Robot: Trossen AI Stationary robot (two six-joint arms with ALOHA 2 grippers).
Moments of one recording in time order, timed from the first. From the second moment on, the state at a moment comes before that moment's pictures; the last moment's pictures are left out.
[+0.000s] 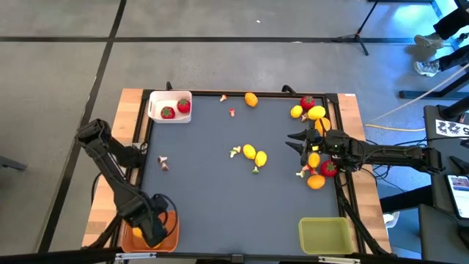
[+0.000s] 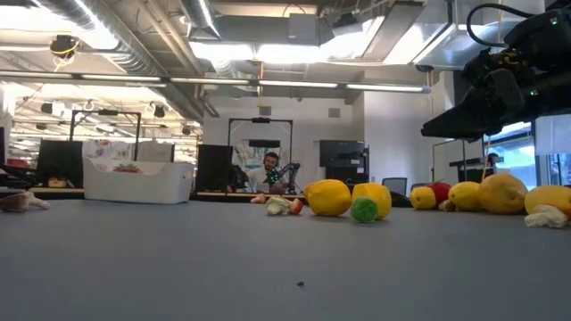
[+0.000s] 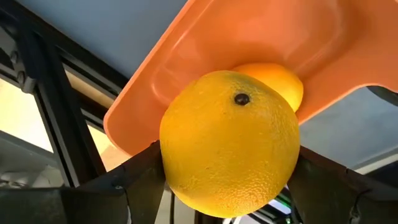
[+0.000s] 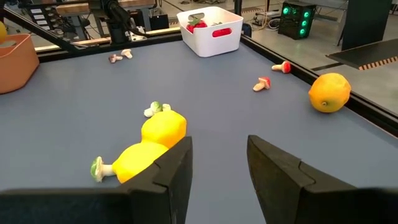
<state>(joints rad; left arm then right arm) -0.91 1.58 1.25 -1.17 0.33 -1.72 -0.20 0.48 0.08 0.16 0.08 0.07</state>
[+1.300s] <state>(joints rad) -0.60 1.41 1.25 -1.39 -0.11 -1.37 -0.20 0.48 0.08 0.16 0.08 0.07</state>
